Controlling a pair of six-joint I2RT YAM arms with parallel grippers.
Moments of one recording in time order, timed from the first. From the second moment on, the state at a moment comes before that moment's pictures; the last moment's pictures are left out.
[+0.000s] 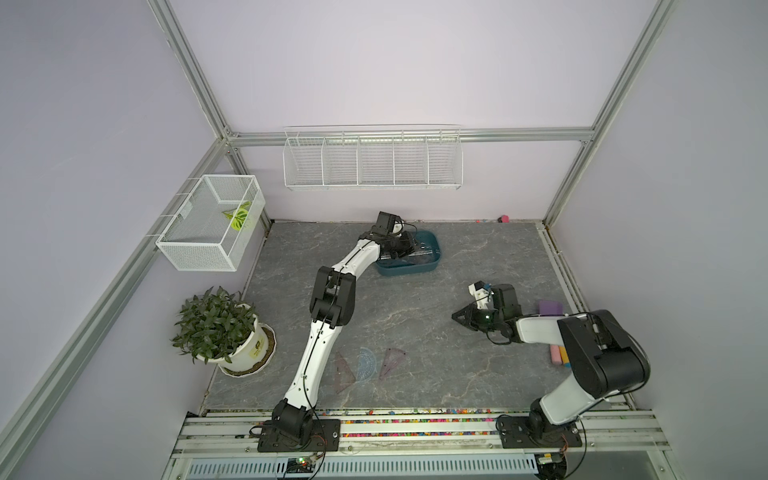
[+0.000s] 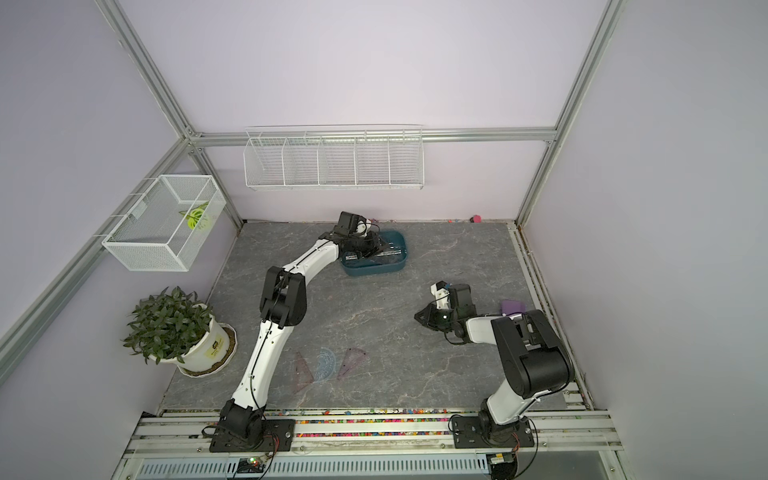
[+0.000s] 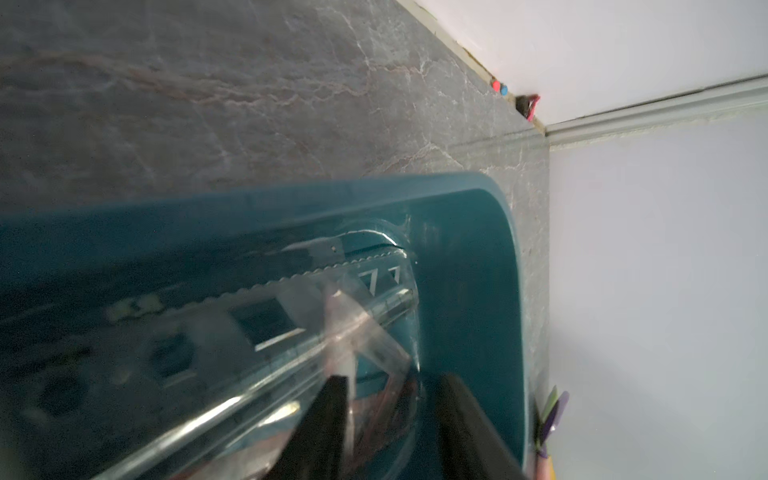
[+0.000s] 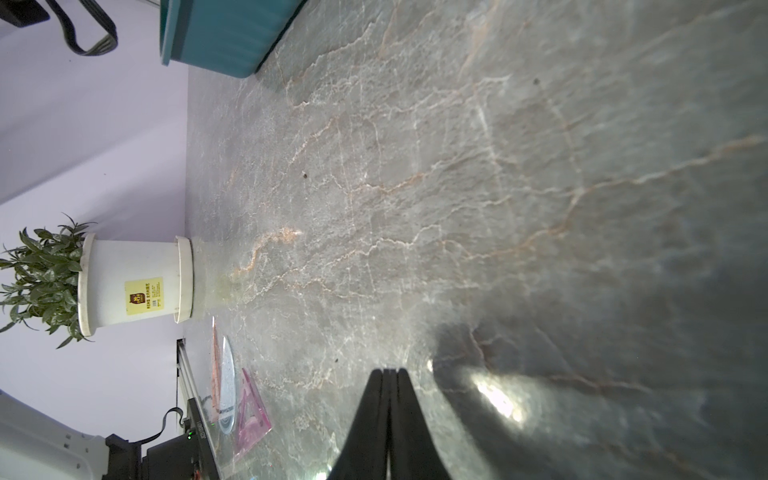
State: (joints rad) left arm -0.46 2.62 2.28 -0.40 0.57 -0.74; right arm 0.23 1.63 0.55 0.24 -0.63 0.57
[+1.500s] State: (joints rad) left arm -0.35 1.48 0.73 -0.19 0.47 -0.72; right arm 1.22 1.80 1.01 -0.30 0.23 0.14
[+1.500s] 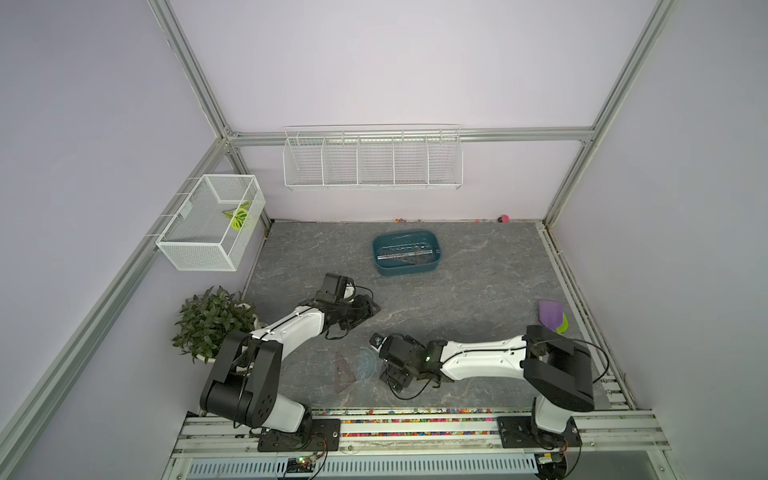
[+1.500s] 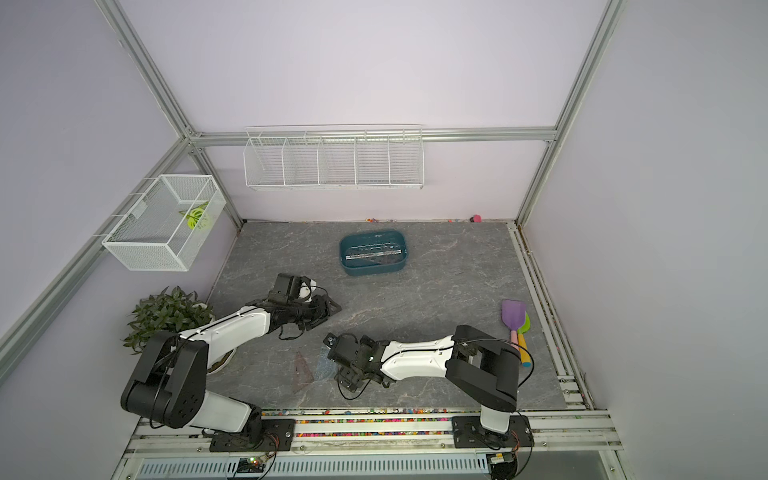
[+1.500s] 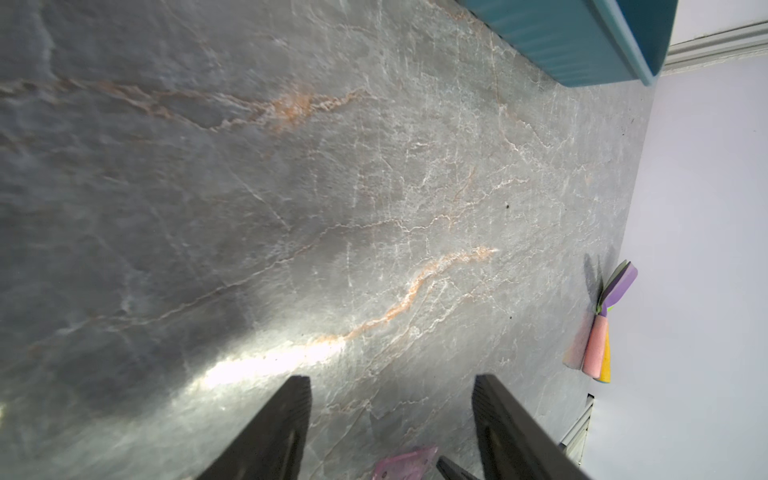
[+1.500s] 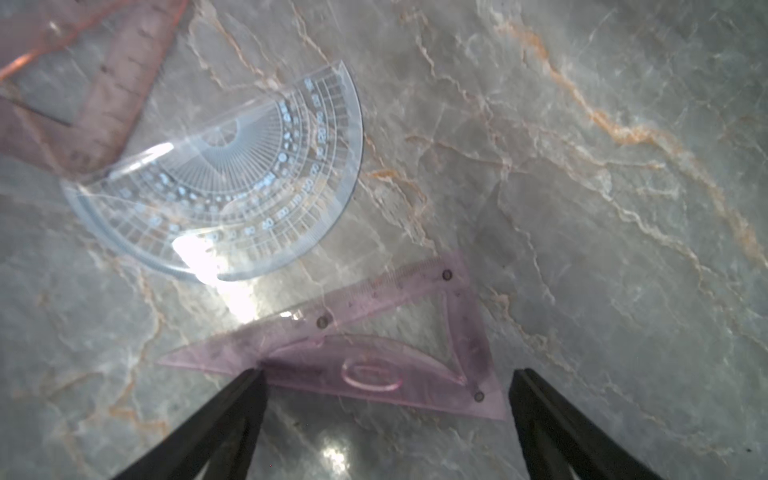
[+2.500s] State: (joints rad) left arm -0.46 1.69 0.89 -0.19 0.59 -0.67; right arm 0.73 1.62 0.76 -0.14 0.00 0.35
